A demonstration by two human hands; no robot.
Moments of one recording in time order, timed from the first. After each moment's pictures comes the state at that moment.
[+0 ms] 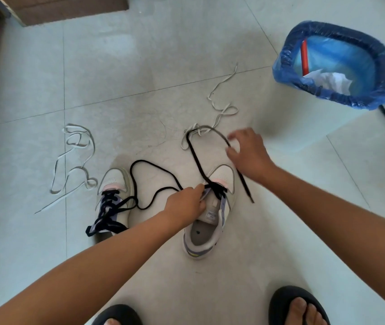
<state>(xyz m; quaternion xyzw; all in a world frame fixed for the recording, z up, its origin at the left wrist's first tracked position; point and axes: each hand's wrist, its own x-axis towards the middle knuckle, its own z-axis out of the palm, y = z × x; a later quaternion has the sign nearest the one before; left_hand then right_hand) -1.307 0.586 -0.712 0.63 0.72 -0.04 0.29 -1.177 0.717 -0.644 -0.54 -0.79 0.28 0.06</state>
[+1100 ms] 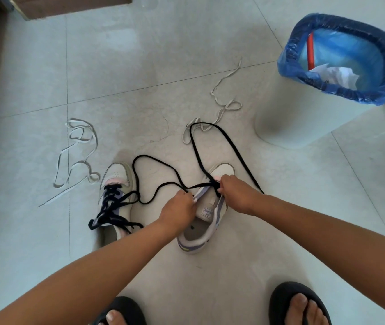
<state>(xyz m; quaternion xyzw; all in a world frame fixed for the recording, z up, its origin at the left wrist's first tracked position) -1.312 0.562 -0.712 0.54 0.77 -0.03 0.35 -1.168 0.659 -0.710 -0.44 -0.81 0.35 -0.16</state>
